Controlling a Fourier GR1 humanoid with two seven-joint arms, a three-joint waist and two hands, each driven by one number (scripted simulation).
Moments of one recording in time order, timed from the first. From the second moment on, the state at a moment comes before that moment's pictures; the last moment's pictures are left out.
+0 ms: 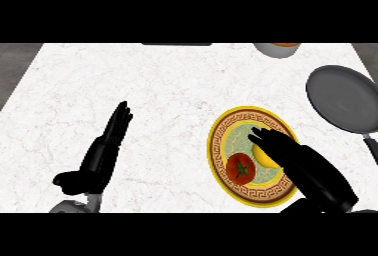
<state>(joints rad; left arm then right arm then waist) -0.07 0.25 -0.35 -1.57 0.21 0.24 -0.14 -0.08 -0.58 0.46 -1.89 0.57 0.21 0.18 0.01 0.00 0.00</state>
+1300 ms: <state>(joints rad) -0.04 0.14 -0.22 -1.57 0.09 0.12 -0.11 -0.15 -0.23 0.42 -1.56 0.88 0.25 0.14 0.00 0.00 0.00</state>
